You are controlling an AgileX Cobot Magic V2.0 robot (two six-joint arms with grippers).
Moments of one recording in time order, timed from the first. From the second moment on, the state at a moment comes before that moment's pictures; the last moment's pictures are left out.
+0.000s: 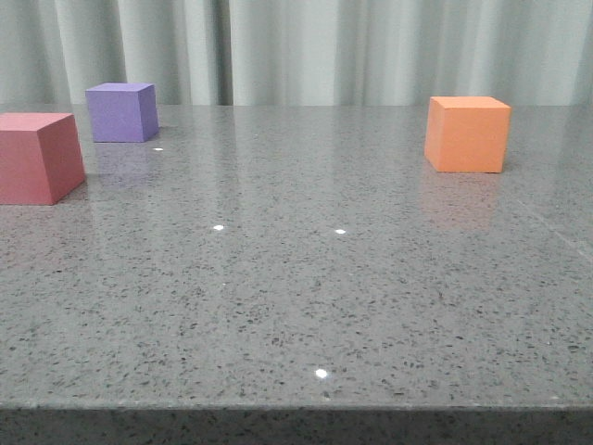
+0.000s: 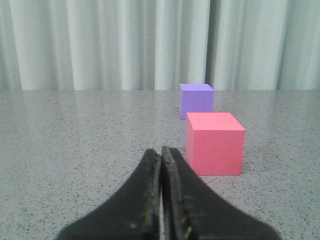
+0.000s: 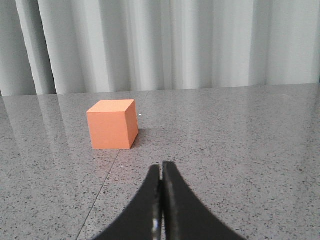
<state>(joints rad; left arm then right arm) -0.09 0.00 0.01 0.19 0.03 -0.20 0.06 -0.01 0.03 -0.06 -0.02 0.14</state>
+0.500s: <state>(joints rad) -0.09 0.00 0.01 0.19 0.03 -0.20 0.06 -0.01 -0.06 -0.05 0.05 0.14</state>
